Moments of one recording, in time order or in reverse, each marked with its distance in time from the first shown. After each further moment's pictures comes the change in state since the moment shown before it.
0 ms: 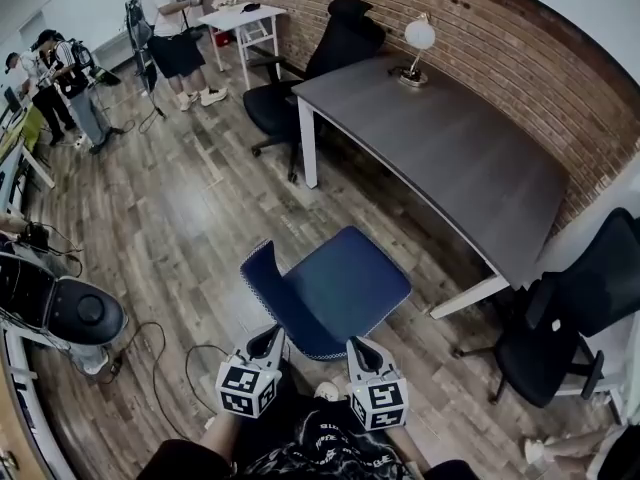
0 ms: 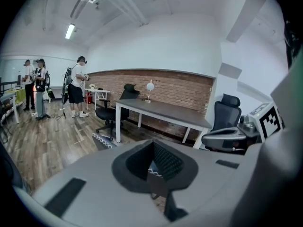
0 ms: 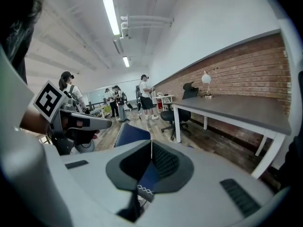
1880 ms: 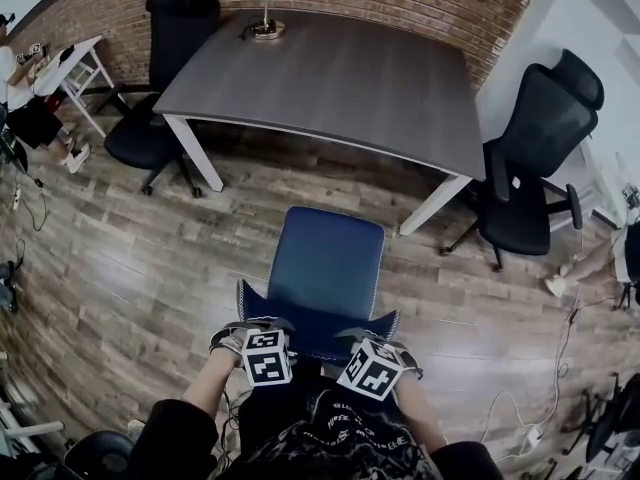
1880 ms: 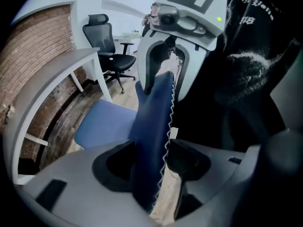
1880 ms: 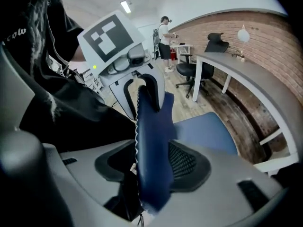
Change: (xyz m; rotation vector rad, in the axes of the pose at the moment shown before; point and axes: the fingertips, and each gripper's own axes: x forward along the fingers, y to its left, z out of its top) left arm 0.071 0.080 -0.083 1.300 0.803 -1.203; right arm 0.133 0.105 -0.042 -0.041 0.661 0.150
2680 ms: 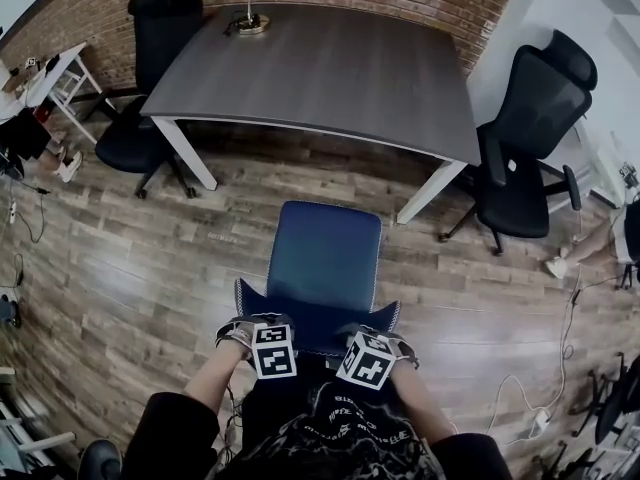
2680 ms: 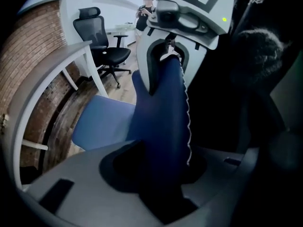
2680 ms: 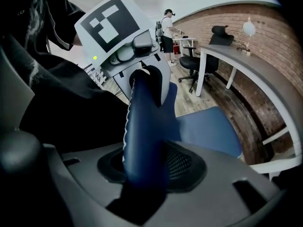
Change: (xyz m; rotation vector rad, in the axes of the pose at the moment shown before) left arm 0.025 0.009 -0.014 0.063 0.085 -0.030; right arm 0.031 -0.003 -0.017 -0.014 0.053 0.029
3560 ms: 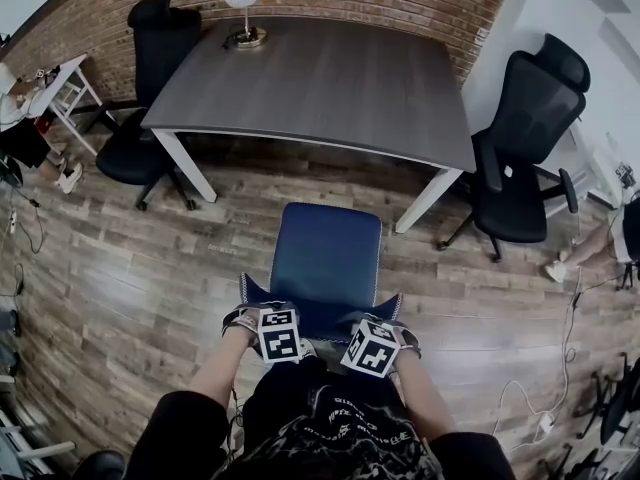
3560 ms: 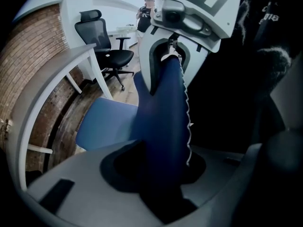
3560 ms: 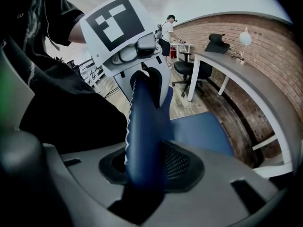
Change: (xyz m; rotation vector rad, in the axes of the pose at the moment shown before) left arm -0.004 0.047 0.015 0.017 -0.010 0.042; right arm -0.012 -0.047 0.005 -0.033 -0.020 -0.090
